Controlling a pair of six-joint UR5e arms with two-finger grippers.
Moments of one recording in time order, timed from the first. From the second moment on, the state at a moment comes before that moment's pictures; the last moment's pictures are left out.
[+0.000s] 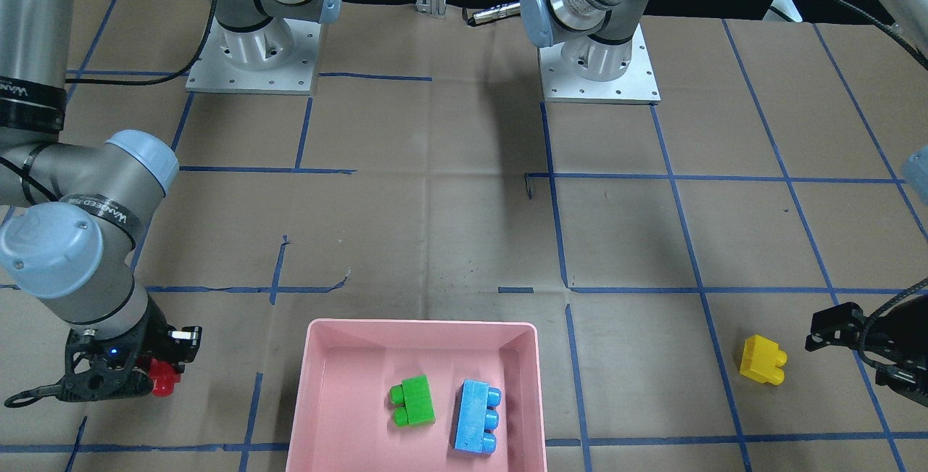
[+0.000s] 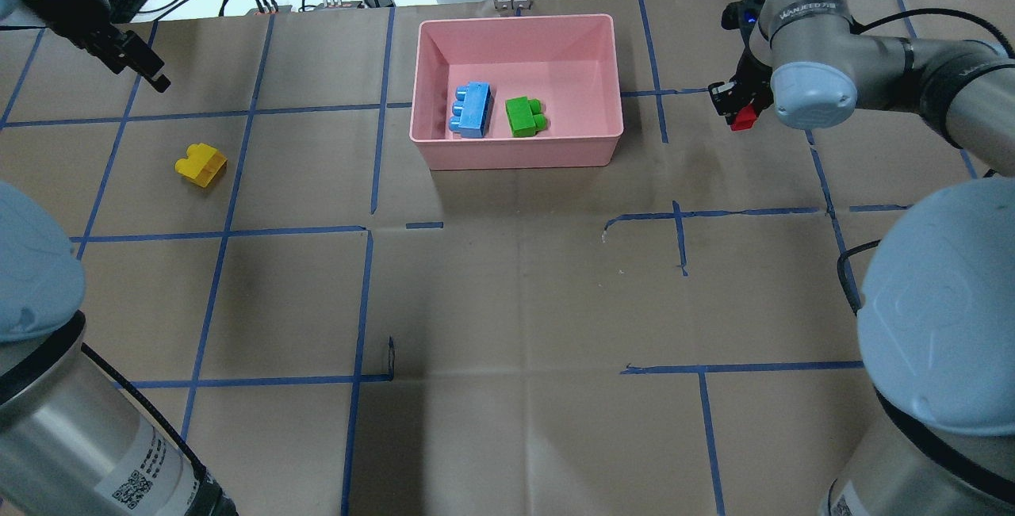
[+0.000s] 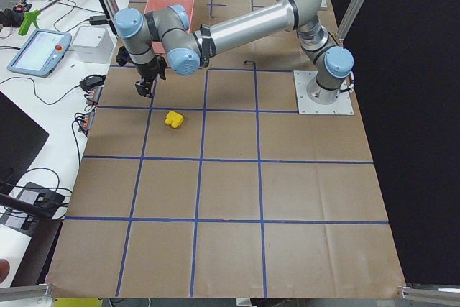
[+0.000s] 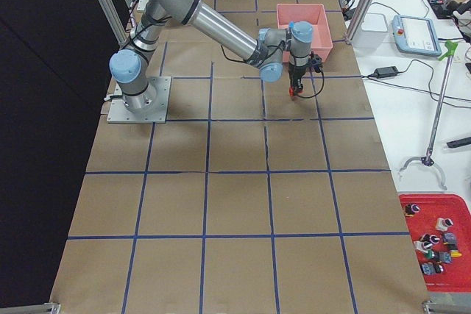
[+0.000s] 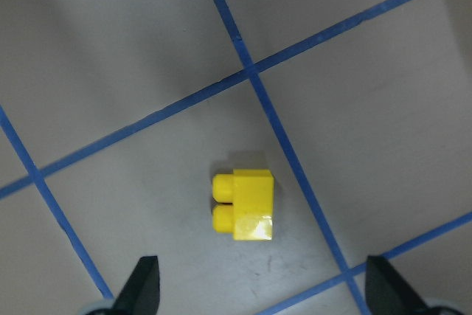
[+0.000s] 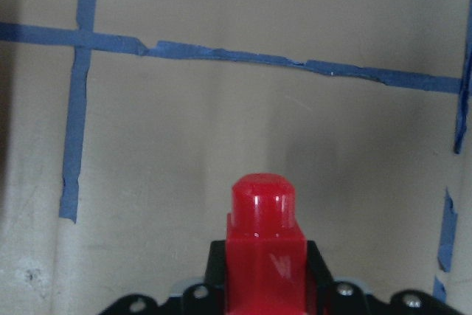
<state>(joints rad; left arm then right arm) -1.16 -2.20 -1.16 -1.37 1.55 0.92 1.44 -1.08 1.56 -2.22 -1.62 -0.26</state>
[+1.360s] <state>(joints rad) -1.12 -2.24 -1.48 -1.02 1.55 0.94 1.76 -0.88 1.18 -2.35 -1.33 -0.27</state>
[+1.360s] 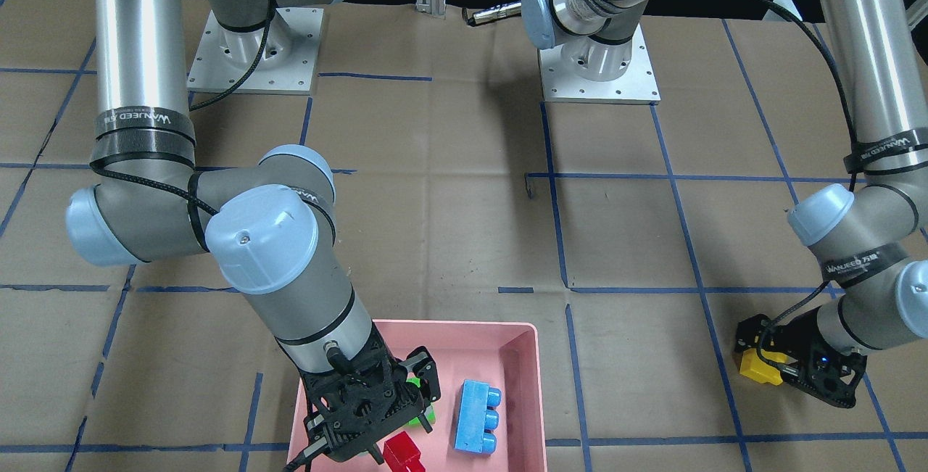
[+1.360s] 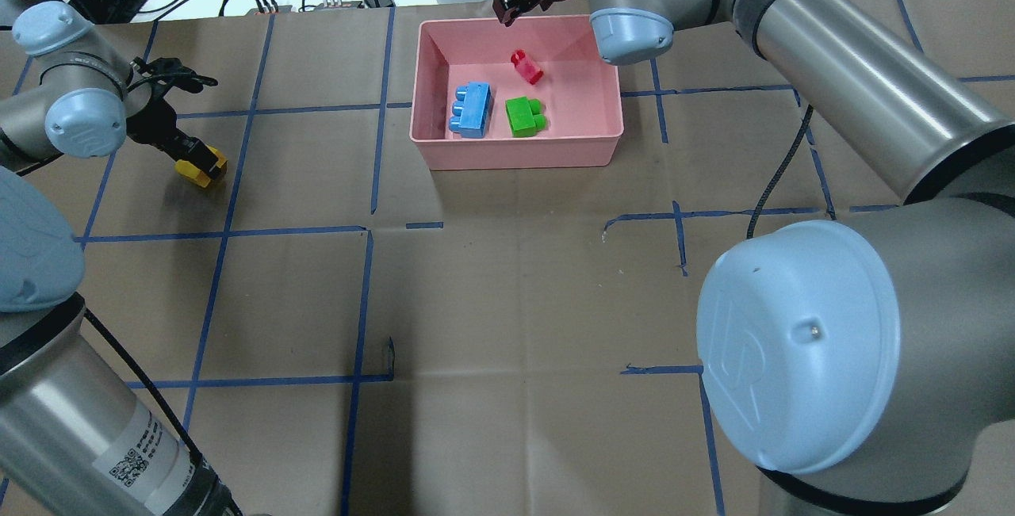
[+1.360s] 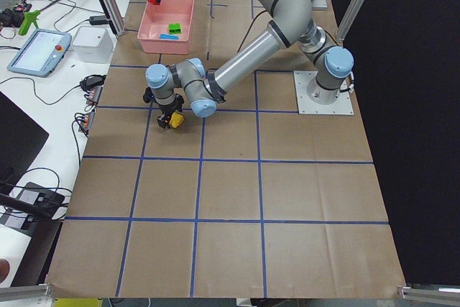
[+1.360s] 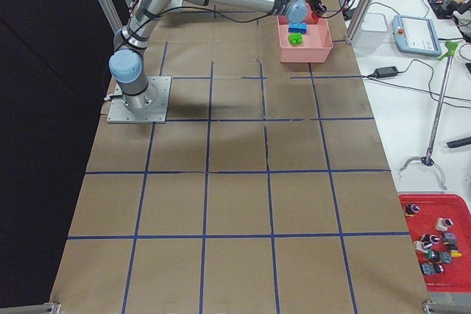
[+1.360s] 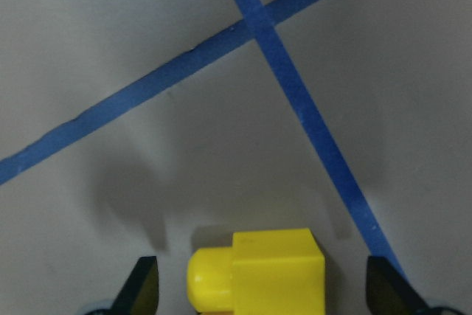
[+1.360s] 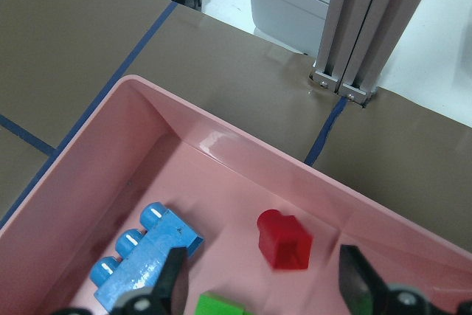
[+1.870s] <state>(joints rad) -1.12 -2.24 -1.46 -1.02 1.55 0.93 1.72 -0.98 1.19 -2.13 -1.43 -0.29</state>
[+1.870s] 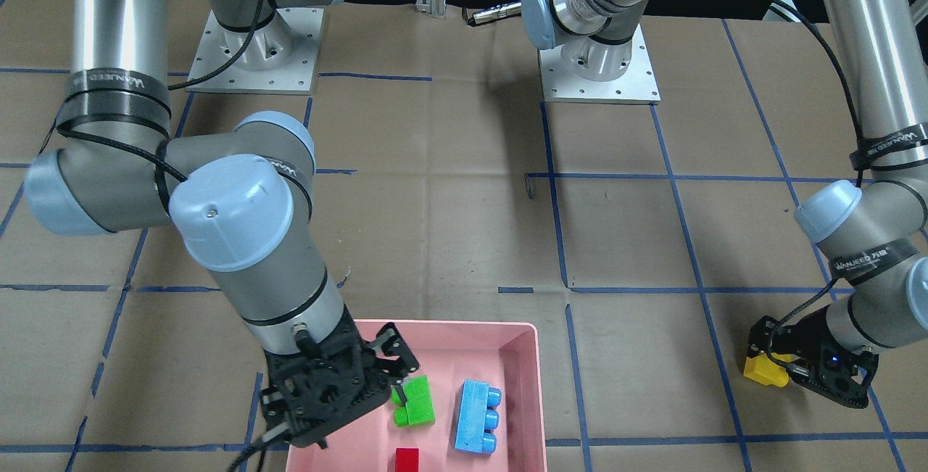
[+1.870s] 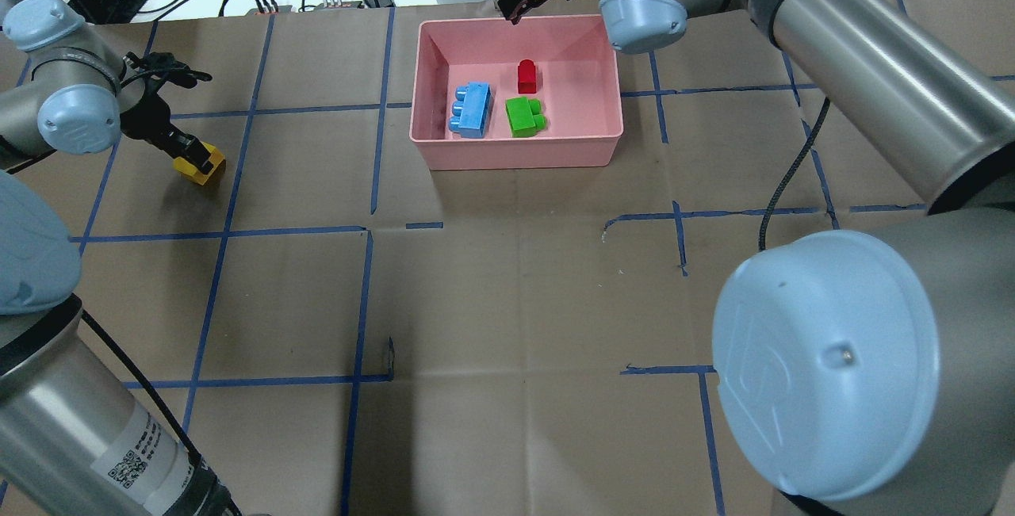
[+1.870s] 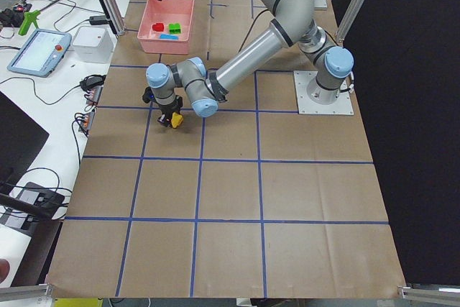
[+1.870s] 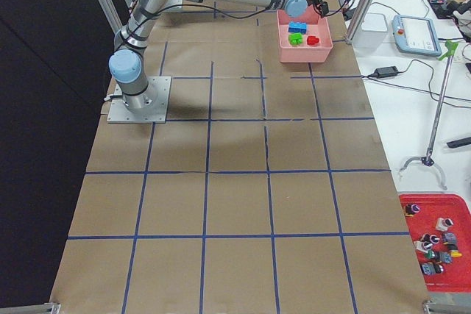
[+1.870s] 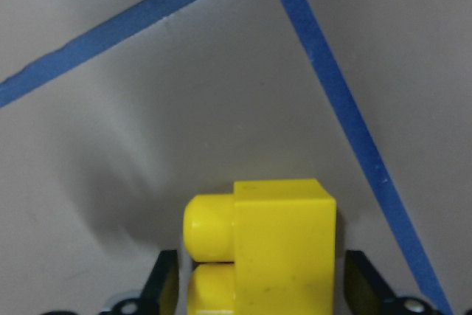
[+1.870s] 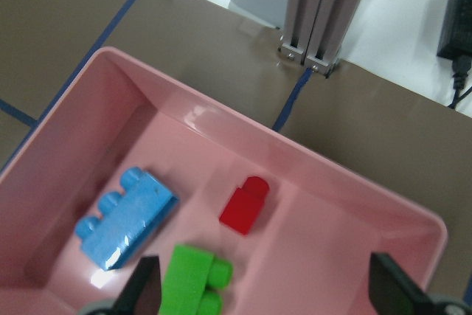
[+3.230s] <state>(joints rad) -1.36 -2.19 -1.00 -1.56 1.49 0.24 1.64 -1.51 1.40 -1.26 -1.56 -0.06</state>
